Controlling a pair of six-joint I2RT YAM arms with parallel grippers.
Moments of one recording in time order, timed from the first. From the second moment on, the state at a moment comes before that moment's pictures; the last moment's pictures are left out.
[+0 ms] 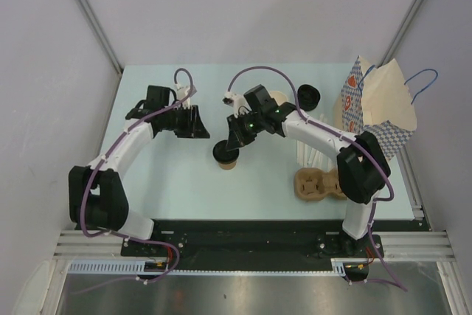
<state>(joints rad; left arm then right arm) -0.16 1.46 1.11 -0.55 0.64 -0.13 0.71 1.85 1.47 -0.44 -0.57 0.21</state>
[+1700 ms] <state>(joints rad) -0.59 1.65 1.30 -0.73 0.18 0.18 0.41 1.59 1.54 -0.65 -0.58 0.15</state>
